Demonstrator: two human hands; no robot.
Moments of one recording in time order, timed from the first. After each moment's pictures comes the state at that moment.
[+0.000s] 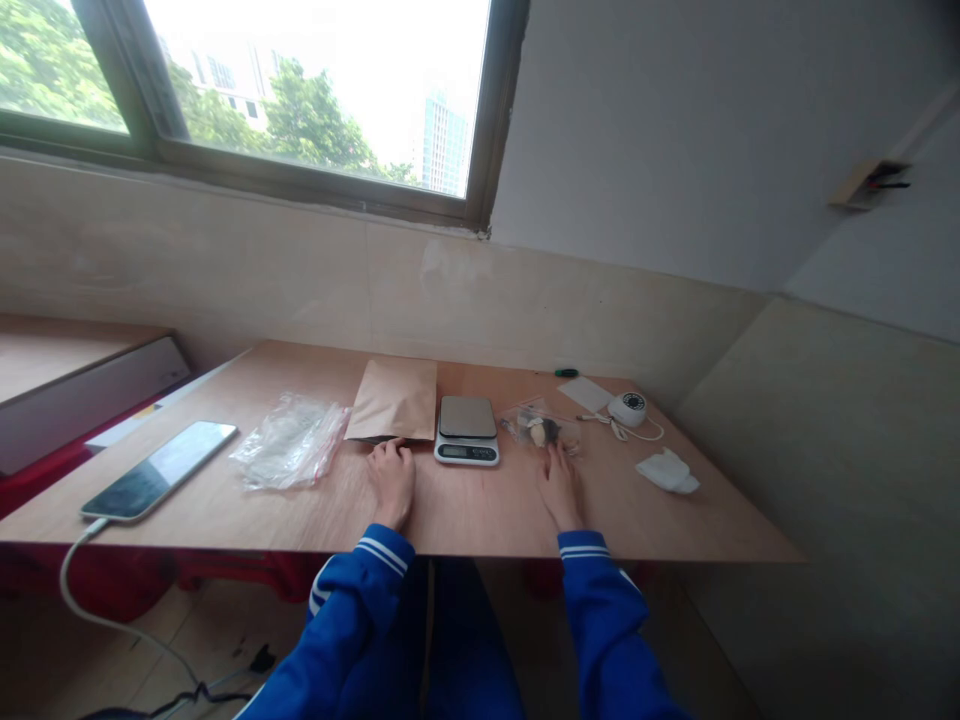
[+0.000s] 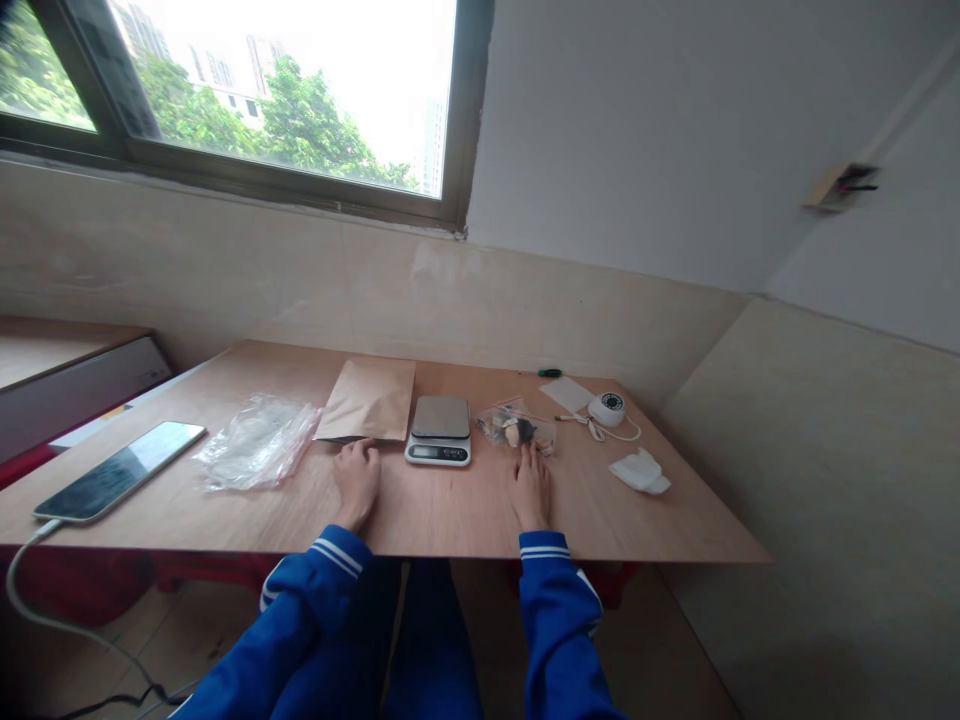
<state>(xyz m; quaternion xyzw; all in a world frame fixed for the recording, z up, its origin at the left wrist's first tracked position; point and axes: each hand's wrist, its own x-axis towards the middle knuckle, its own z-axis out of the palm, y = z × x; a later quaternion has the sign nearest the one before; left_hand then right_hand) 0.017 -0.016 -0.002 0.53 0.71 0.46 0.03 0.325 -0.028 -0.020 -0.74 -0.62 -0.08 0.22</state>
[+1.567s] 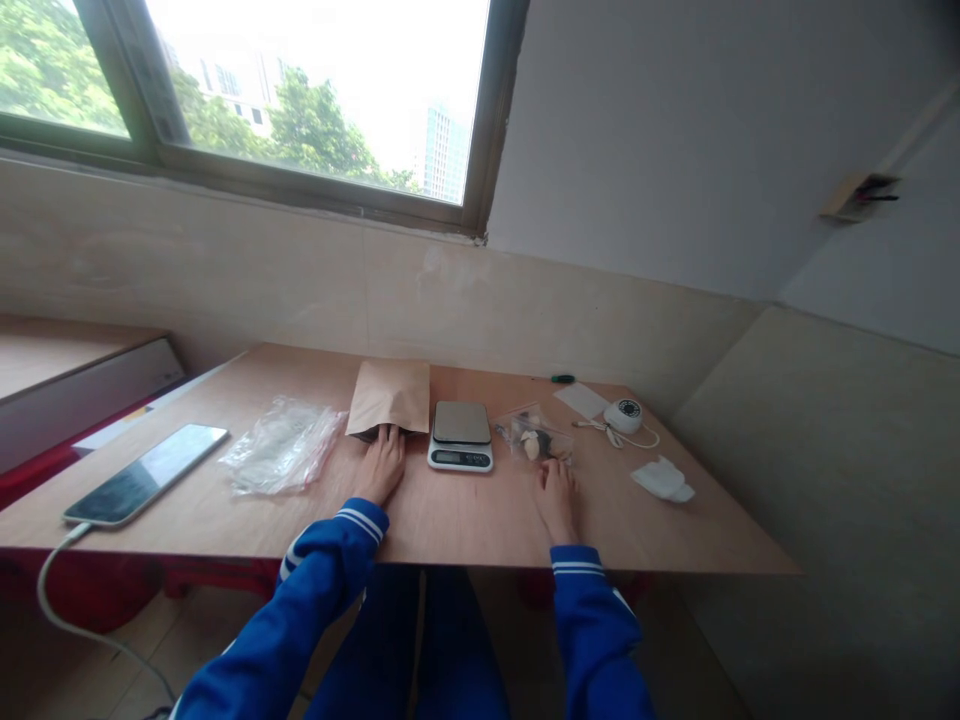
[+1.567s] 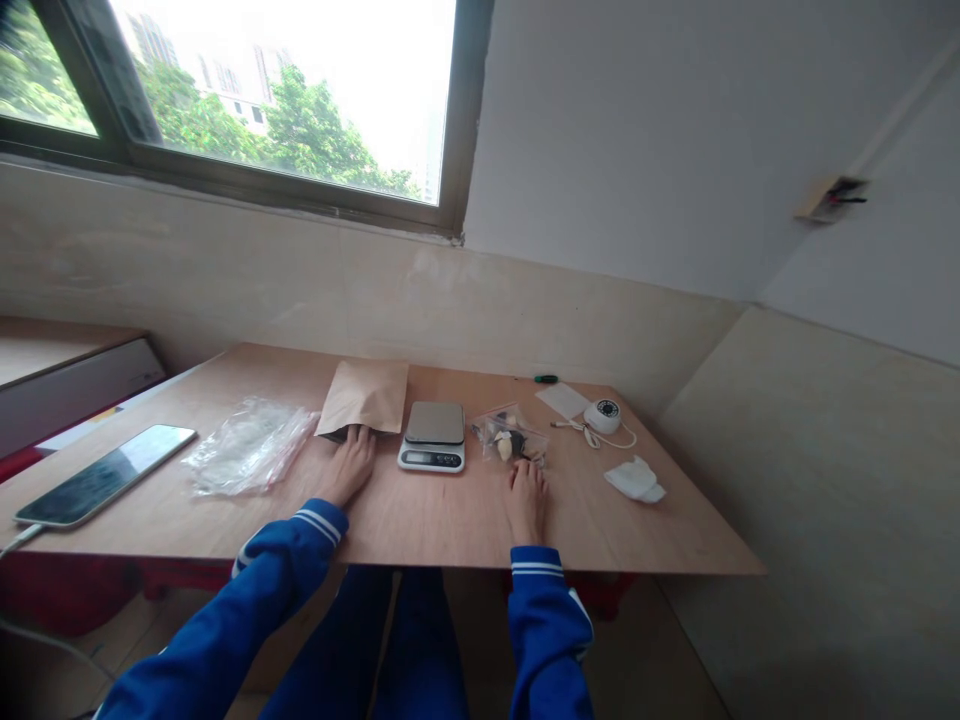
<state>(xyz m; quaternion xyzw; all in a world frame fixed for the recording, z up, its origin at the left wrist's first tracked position) -0.005 0.007 0.015 0.72 0.66 0.21 -0.04 0.321 -0.038 -0.012 -0.74 -0.60 -0.14 0.26</state>
